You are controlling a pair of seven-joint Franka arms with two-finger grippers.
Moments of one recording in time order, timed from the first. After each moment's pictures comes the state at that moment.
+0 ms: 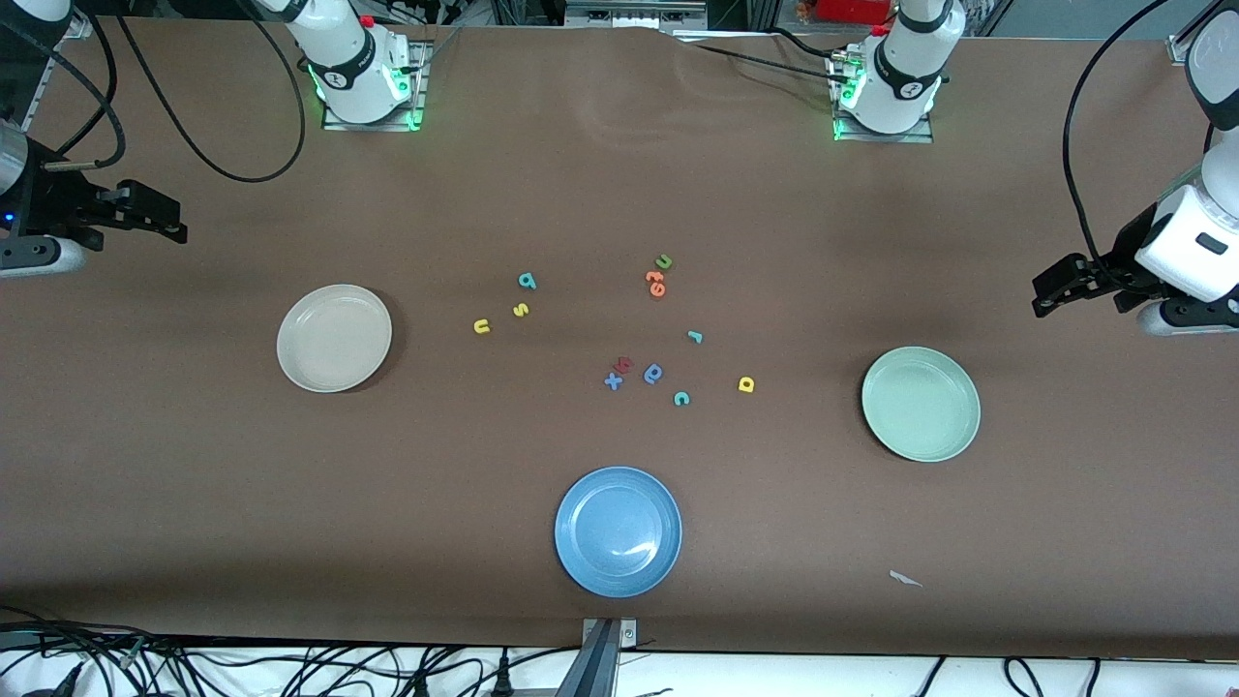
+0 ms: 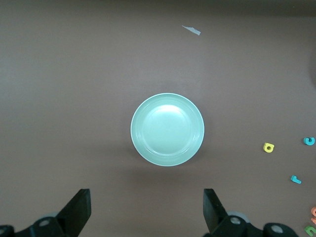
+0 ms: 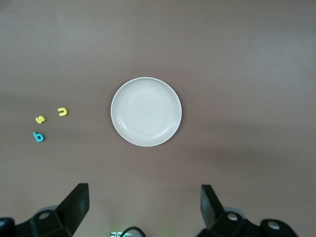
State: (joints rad) left arm -0.07 0.07 0.07 -1.66 0.02 1.79 -0.09; right arm 0.07 0.06 -0.07 -1.58 0.00 1.53 -0.11
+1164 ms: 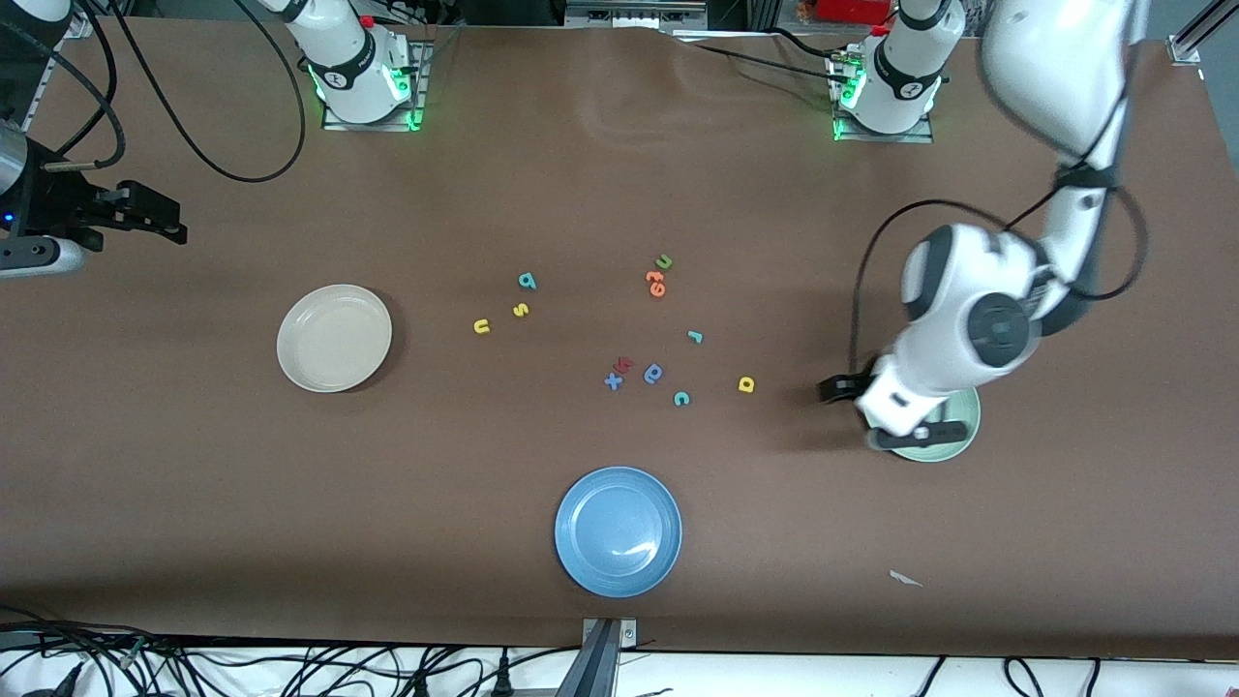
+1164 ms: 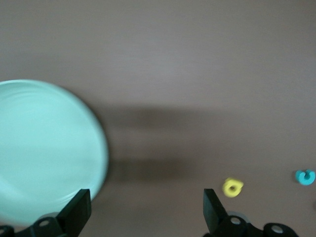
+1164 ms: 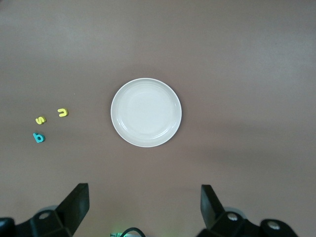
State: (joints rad) left arm -0.30 0.57 0.02 -1.66 -0.09 2.19 -0.32; right arm 0.07 0.06 -0.07 -1.58 0.00 1.53 -0.11
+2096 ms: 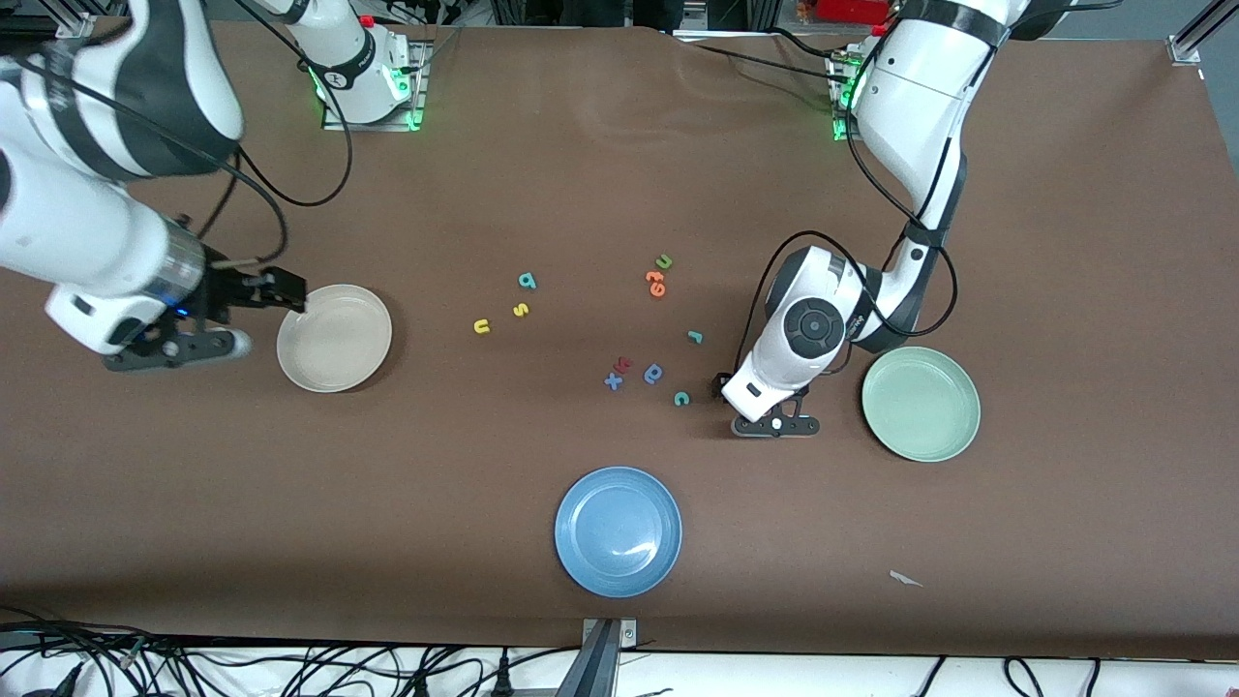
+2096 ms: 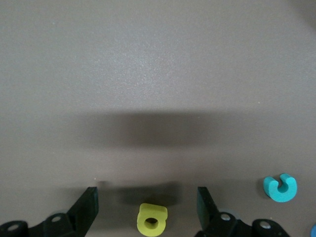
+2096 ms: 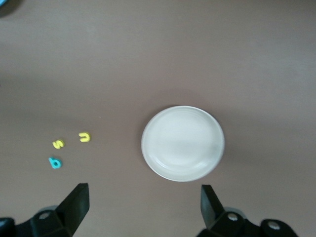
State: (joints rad) left arm -0.46 0.74 0.02 -1.65 -0.09 2.39 -0.39; right arm 0.22 0.31 -0.04 -1.48 0.03 1.66 0.03
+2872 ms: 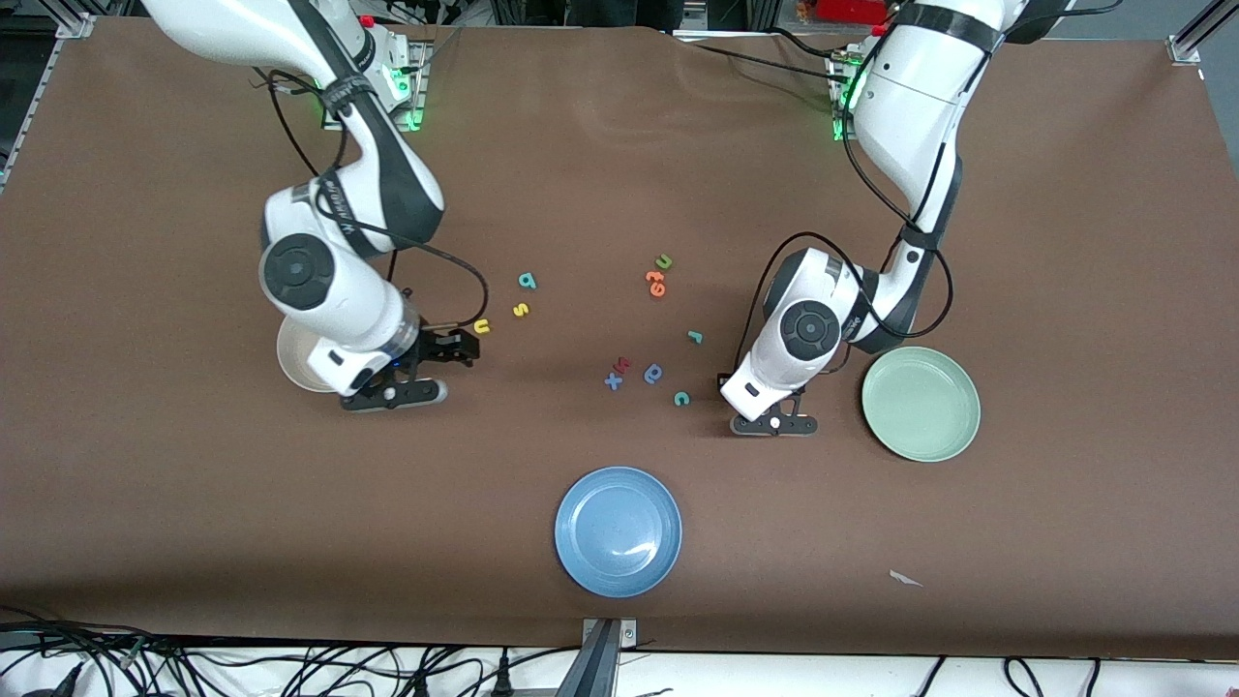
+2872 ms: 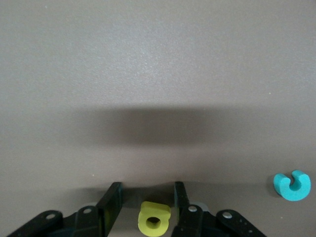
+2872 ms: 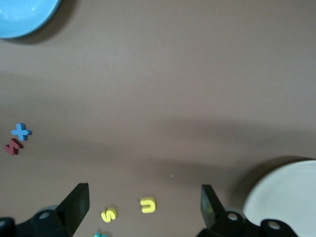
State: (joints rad) left arm -0.47 0.75 0.02 -1.65 -0.09 2.39 -0.39; right arm 0.29 0.46 0.12 -1.74 0.03 2.22 0.26
